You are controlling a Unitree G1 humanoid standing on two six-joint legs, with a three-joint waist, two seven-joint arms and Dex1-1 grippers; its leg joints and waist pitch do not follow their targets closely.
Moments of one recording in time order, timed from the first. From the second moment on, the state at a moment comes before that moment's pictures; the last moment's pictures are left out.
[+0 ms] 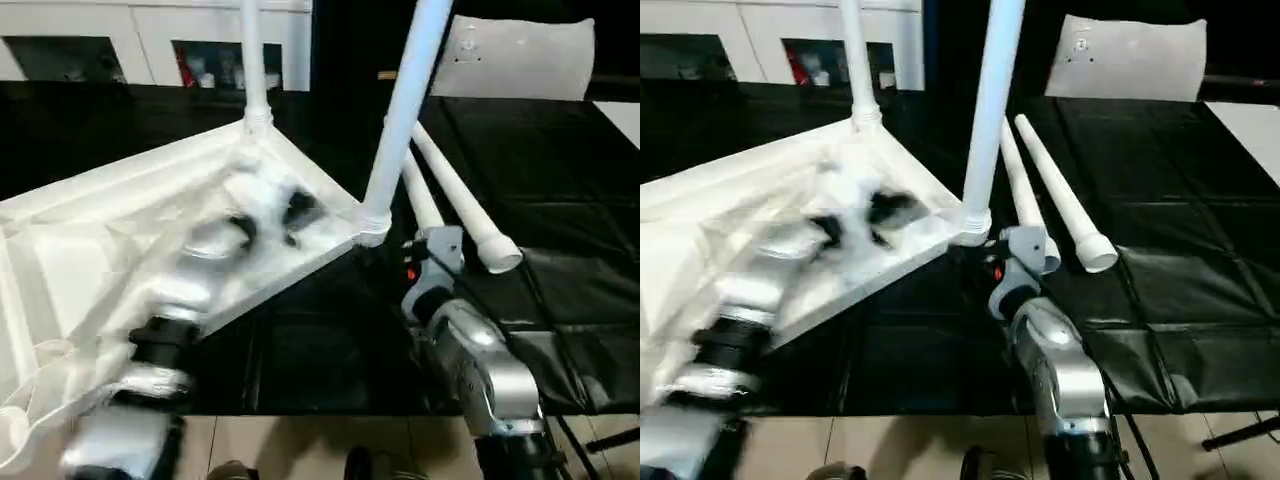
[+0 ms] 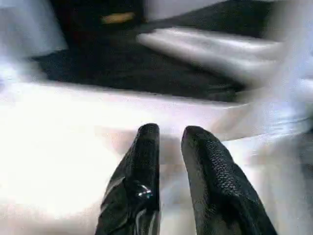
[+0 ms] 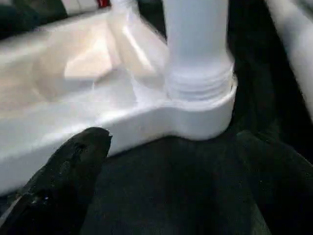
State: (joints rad) left arm -0.61 0.31 0.03 0.36 0.01 0.32 -0.51; right arm -0.19 -0.01 0.05 -0.01 0.15 0.48 0.29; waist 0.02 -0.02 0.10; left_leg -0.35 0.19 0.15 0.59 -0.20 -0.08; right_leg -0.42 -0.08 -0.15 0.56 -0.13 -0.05
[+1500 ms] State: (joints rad) left arm -0.20 0.70 -0.11 -0.13 -0.14 0.80 -1.02; right arm -0.52 0.02 0.12 0.51 0.08 0.38 0.31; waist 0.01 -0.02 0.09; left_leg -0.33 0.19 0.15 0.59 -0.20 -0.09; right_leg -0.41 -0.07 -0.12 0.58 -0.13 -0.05
